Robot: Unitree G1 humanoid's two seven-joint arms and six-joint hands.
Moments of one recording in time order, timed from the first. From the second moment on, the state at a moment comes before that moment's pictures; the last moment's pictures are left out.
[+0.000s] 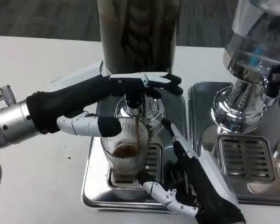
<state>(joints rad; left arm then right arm) -0.44 0.51 0.01 0.43 -0.34 -0.73 -1.16 0.33 -0.13 0.36 -0.13 -0.50 -0.22 -0.11</state>
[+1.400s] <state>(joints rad) -0.42 0.55 -0.03 0.42 -0.31 -0.80 -1.07 0.26 -0.11 0.40 -0.11 -0.51 -0.17 -0.10</state>
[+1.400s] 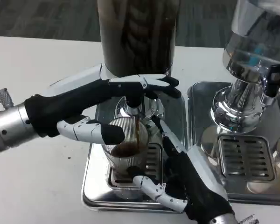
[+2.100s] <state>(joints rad) -0.38 0.55 -0.01 0.42 -0.31 -0.80 -1.02 0.17 -0.09 0.40 -0.03 -0.49 -0.17 -0.08</state>
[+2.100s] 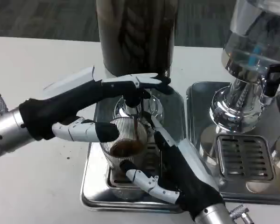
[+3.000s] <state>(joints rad) -0.21 0.55 0.26 0.51 -0.32 -0.82 -0.83 0.09 -0.09 0.40 0.06 -0.45 -0.19 -0.06</state>
